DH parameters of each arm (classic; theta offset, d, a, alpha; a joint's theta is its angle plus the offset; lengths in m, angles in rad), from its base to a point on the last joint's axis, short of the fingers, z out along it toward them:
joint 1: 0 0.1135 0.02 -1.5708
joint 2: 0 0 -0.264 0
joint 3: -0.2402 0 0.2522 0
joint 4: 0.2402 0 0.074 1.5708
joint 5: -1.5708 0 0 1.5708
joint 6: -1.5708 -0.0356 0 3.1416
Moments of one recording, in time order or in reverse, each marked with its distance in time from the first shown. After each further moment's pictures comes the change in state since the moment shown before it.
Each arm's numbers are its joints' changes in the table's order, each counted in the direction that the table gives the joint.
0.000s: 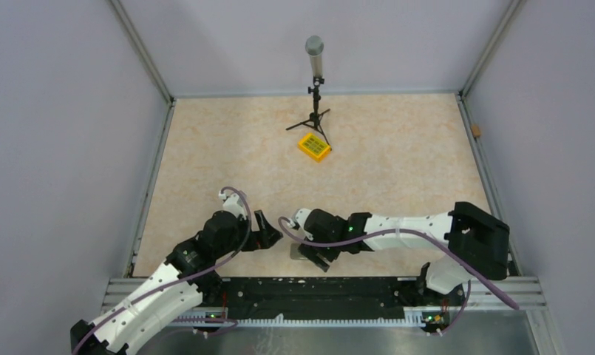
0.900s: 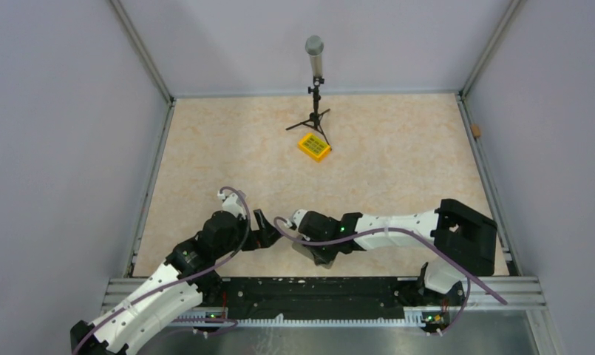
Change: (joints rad) left arm 0.000 -0.008 0.000 0.000 0.007 0.020; right arm 0.016 0.092 -0.045 0.019 -0.021 -0.031
